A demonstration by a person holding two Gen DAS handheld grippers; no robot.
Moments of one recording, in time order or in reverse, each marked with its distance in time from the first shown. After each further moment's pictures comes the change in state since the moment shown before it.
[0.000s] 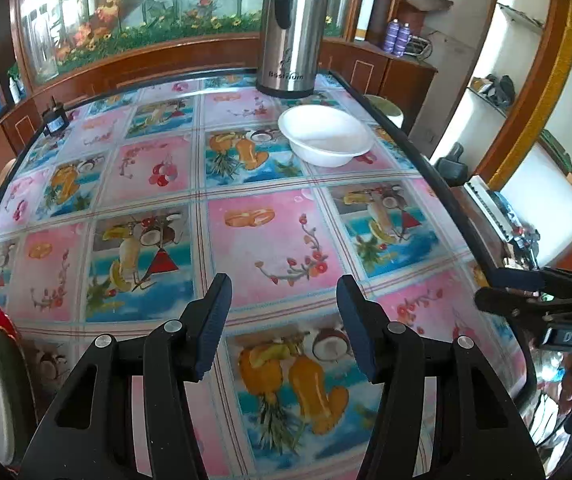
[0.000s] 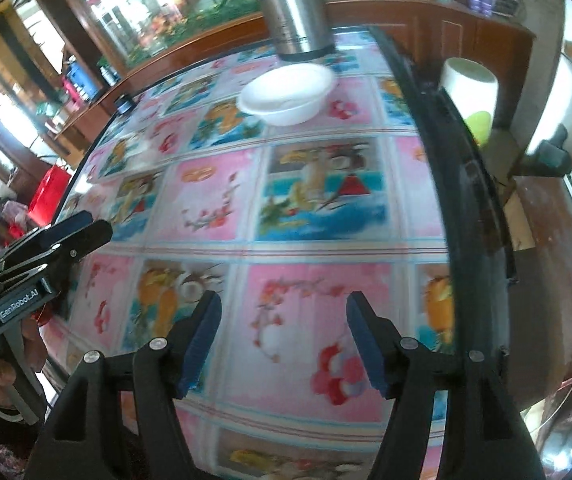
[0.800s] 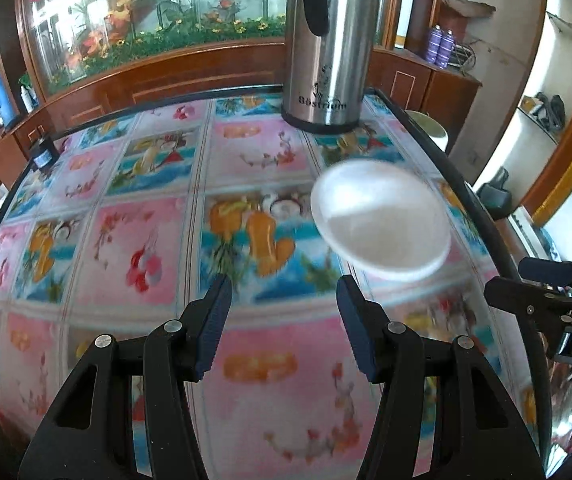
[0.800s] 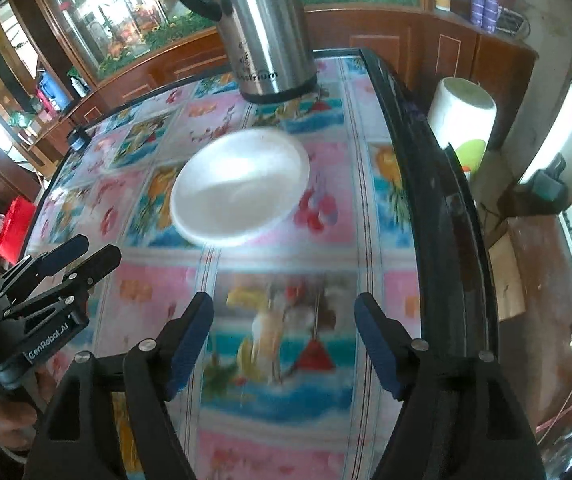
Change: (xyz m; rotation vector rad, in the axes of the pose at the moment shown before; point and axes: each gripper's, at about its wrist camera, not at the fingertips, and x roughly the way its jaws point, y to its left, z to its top) left arm 0.109 0.005 0.112 -0.034 -0.027 0.125; right arm 0.068 -0.017 0.140 -0.027 -0.005 -0.088
